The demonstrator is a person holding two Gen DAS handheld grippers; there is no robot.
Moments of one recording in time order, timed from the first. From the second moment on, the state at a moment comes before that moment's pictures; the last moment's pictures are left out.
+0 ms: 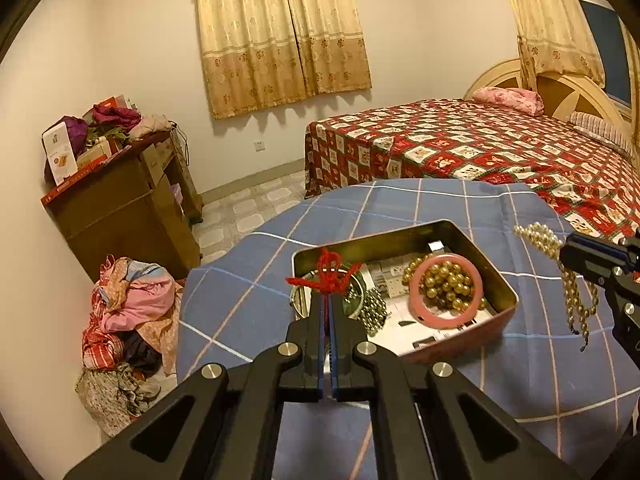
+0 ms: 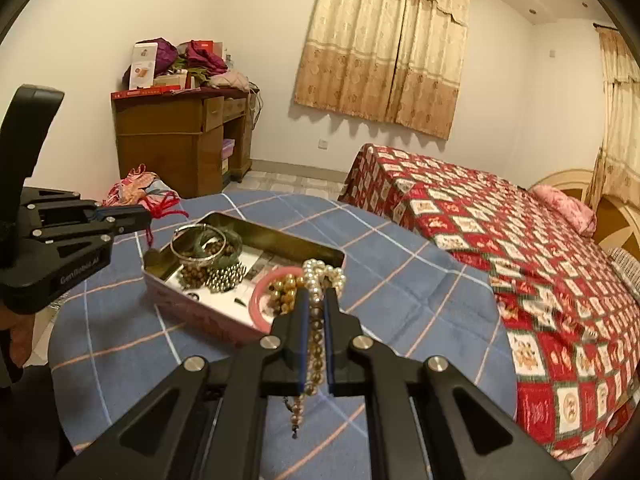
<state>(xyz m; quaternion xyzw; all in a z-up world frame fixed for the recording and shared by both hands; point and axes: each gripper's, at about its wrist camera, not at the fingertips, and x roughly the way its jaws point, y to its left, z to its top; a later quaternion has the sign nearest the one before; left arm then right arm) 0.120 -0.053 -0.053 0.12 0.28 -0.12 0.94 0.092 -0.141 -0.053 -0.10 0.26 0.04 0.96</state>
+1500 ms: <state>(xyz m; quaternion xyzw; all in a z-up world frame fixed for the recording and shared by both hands) 0.193 -0.067 -0.074 0.16 0.30 -0.09 0.94 0.172 -0.118 -0.063 -0.13 0.29 0.02 0.95</state>
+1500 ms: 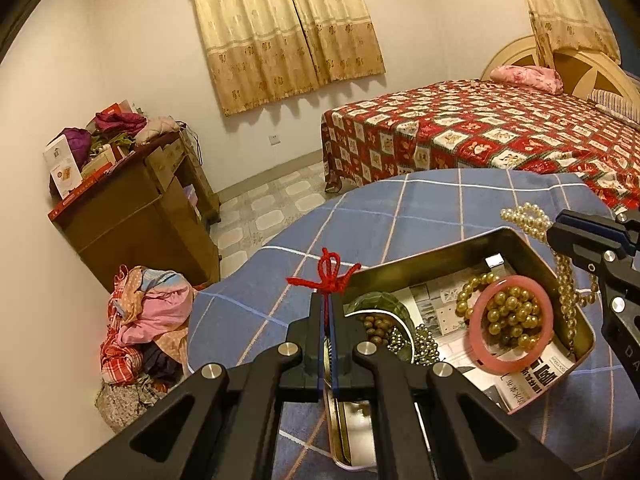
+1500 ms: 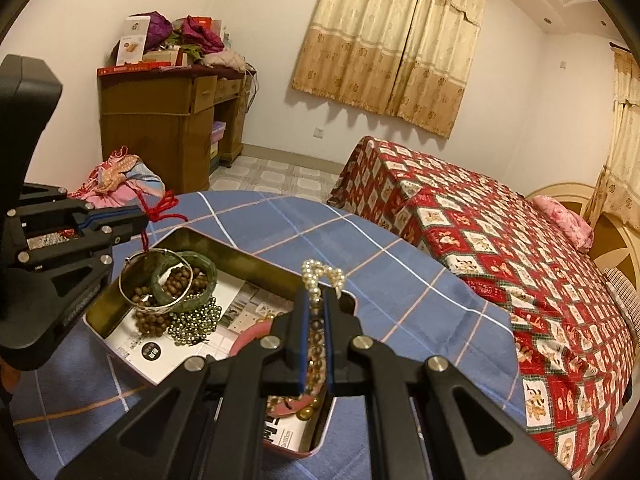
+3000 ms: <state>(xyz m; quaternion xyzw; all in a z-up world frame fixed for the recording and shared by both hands) 0.188 -0.074 -0.083 0.19 0.30 -0.06 0.93 0.179 -0.119 -0.082 -0.12 0.31 0.01 0.94</state>
